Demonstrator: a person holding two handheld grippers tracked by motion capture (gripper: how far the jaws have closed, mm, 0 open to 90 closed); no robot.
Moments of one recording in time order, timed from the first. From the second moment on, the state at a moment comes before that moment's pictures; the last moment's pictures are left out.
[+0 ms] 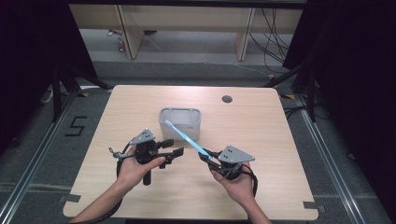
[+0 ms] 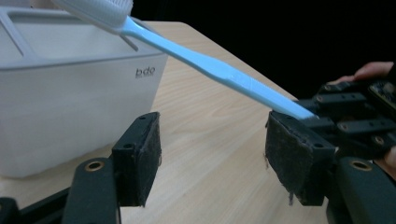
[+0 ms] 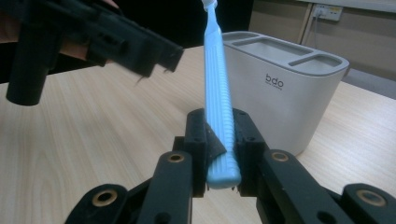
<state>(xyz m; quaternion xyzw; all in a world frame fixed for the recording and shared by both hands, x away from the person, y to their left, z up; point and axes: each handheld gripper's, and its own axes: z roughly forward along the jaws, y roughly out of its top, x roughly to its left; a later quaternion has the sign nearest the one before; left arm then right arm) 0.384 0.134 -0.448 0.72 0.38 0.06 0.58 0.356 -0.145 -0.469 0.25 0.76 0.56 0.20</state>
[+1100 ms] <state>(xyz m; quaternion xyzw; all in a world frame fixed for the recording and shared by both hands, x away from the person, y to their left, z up) 0.395 0.121 -0.426 0.64 0.36 -0.01 0.67 0.354 -0.127 -0.473 0.24 0.77 0.55 0.20</state>
